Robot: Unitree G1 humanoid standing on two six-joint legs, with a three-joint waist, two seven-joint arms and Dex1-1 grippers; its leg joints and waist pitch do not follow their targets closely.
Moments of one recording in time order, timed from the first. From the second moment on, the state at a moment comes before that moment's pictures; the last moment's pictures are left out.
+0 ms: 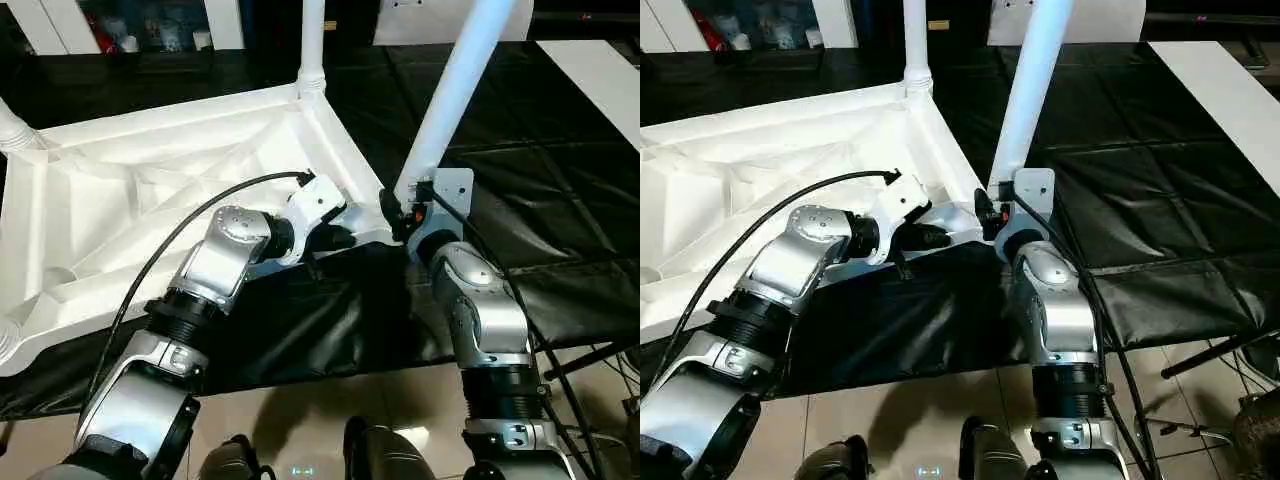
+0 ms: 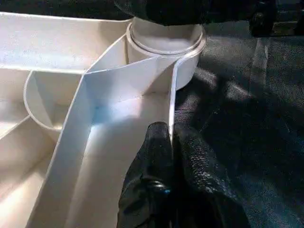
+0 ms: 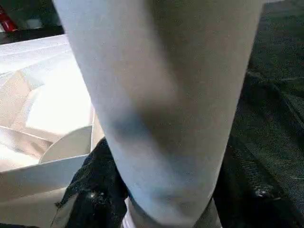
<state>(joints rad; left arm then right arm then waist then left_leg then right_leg) -0.75 0.18 -0.24 0.48 0.09 0.39 -0.91 -0.46 0.07 -0.11 0.15 0.02 0.40 0.18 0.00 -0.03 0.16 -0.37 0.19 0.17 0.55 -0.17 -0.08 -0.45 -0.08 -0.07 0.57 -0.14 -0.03</state>
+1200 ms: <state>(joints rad) -0.20 0.44 0.02 -0.28 -0.24 0.64 -0.95 -0.19 -0.08 0.05 -0.30 0.27 0.37 0.53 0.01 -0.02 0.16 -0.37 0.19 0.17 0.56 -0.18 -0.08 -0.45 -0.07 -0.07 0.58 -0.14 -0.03</state>
